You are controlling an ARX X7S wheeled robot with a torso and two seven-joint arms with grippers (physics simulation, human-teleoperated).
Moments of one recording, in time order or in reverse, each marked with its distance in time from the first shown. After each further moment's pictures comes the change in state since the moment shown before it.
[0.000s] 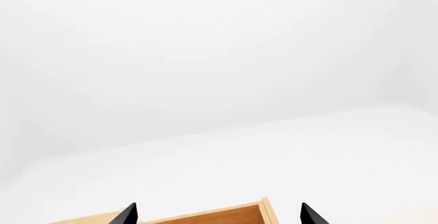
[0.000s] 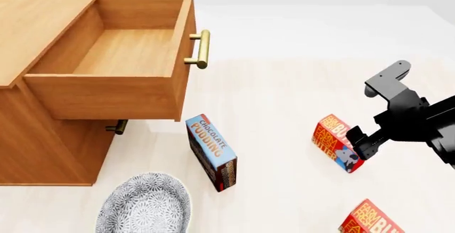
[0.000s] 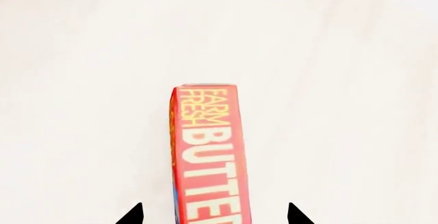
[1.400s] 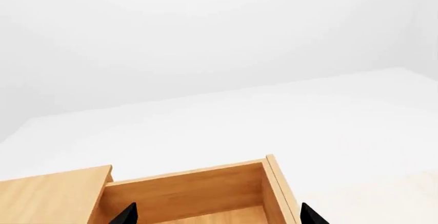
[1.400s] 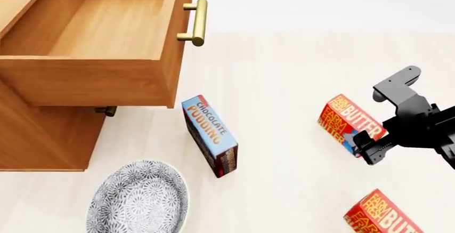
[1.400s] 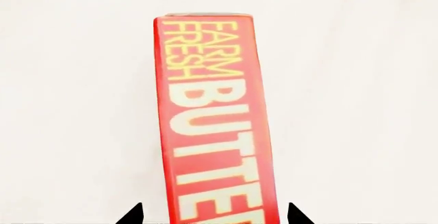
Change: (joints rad) left arm -0.003 0.003 -0.004 -0.011 -0.020 -0.017 -0.021; right arm -0.032 0.037 0.025 -0.027 0.020 0.026 0.035
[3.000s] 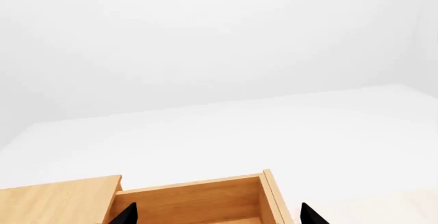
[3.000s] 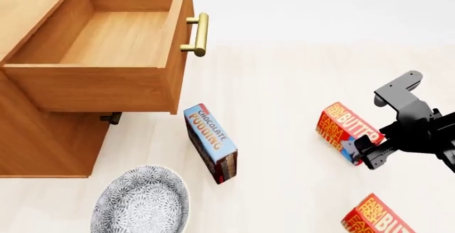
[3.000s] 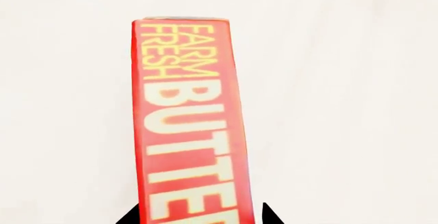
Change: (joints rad) left arm 0.005 0.003 -0.018 -0.010 -0.029 -0.004 -0.032; right arm -0.031 0.019 0.015 -0.035 0.022 0.016 0.031
